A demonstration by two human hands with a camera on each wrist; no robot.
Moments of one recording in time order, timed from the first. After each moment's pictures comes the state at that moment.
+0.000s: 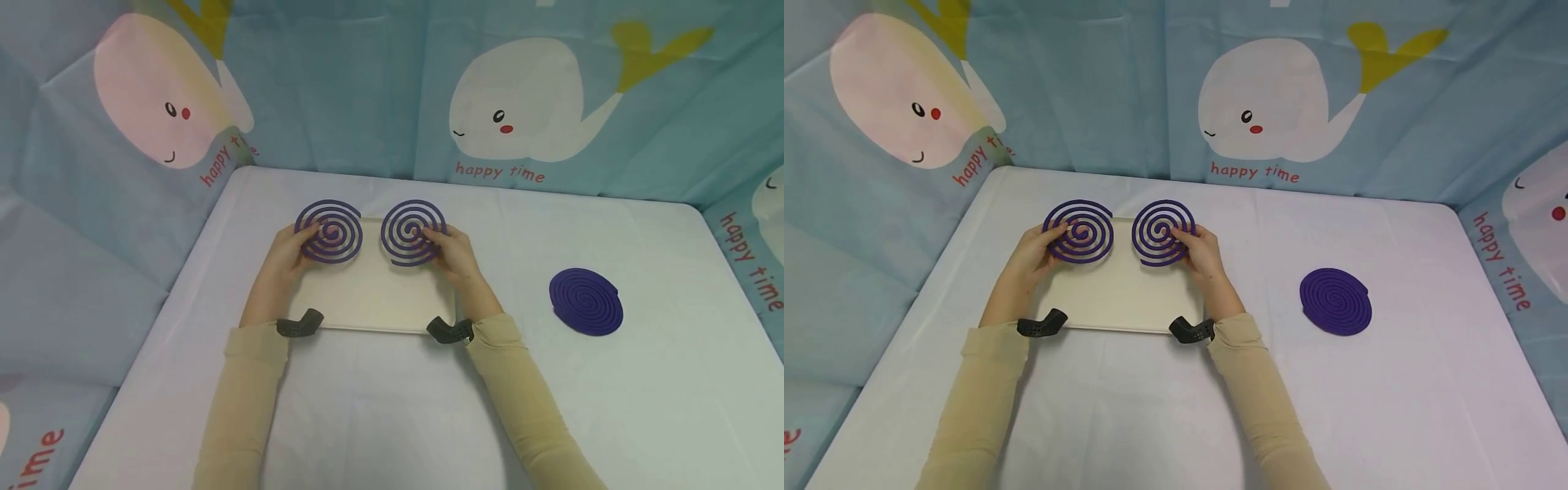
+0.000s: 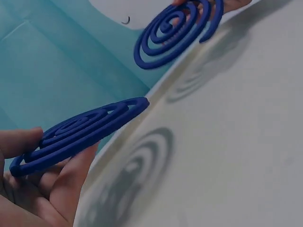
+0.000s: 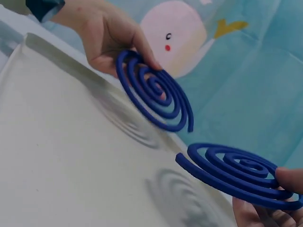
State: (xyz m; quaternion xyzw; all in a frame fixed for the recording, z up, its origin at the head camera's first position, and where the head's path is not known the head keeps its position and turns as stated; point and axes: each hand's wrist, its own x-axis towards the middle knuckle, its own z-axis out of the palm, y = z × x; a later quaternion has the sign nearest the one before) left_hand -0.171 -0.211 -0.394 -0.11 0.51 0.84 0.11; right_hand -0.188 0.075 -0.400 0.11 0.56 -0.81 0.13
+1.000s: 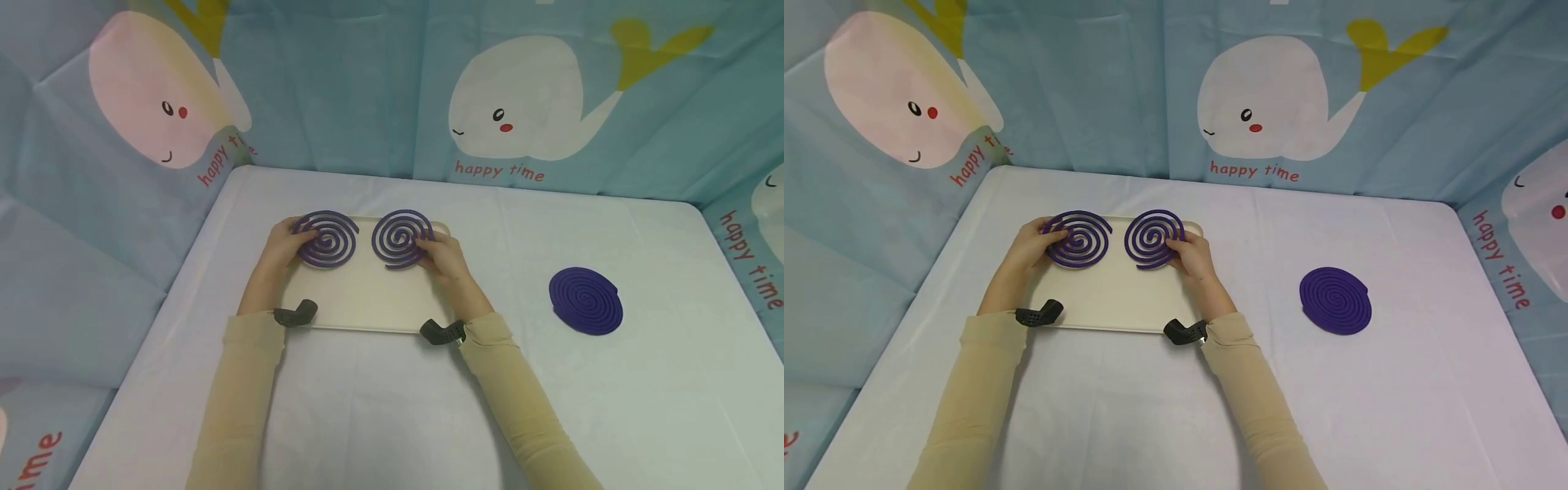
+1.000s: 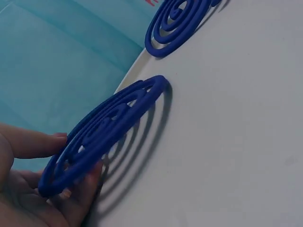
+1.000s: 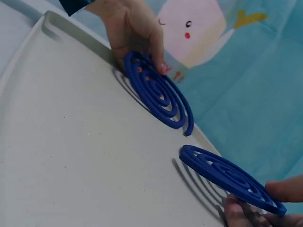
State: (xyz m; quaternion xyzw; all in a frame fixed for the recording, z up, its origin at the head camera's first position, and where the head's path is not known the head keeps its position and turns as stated) left_hand -0.195 -0.227 -0.408 -0.12 0.80 0.58 0.10; right_hand -0.190 0.063 -0.416 0.13 0.61 -0.77 0.15
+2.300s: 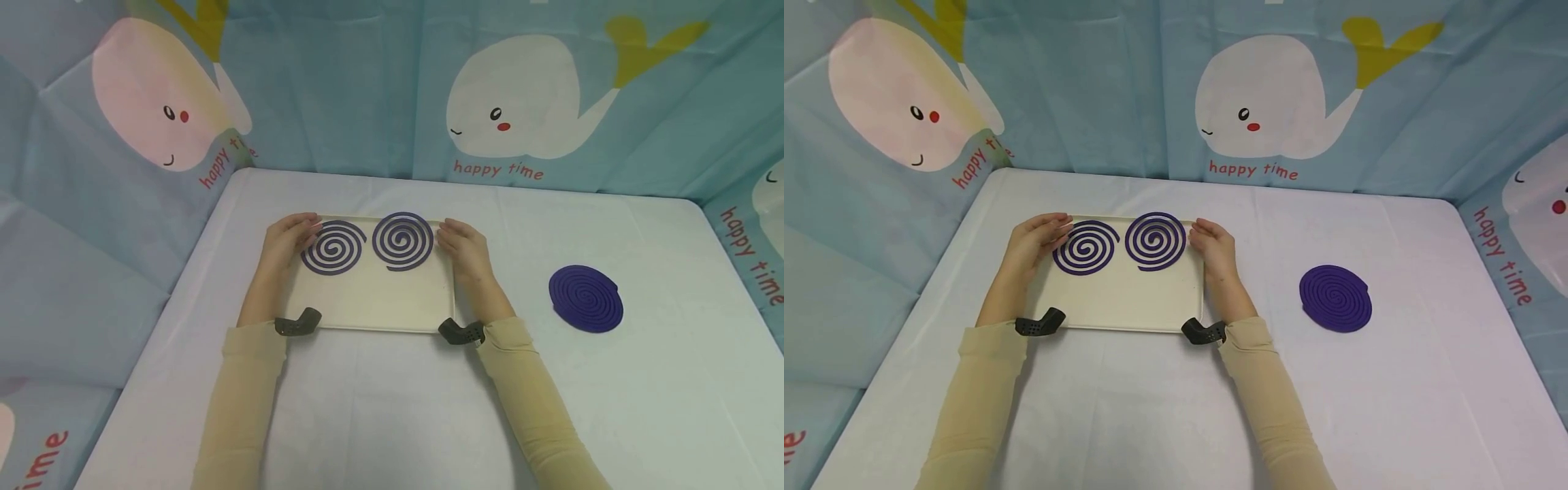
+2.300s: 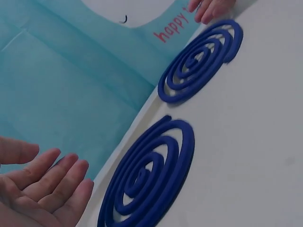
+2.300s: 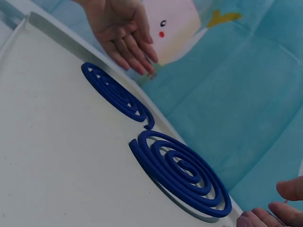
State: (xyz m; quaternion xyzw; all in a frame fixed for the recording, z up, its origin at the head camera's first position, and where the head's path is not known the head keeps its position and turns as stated) left_hand -0.178 -0.210 -0.392 -0.13 0.70 0.70 0.02; right_hand -0.184 0.096 -0.404 0.12 0.59 -0.80 0.06
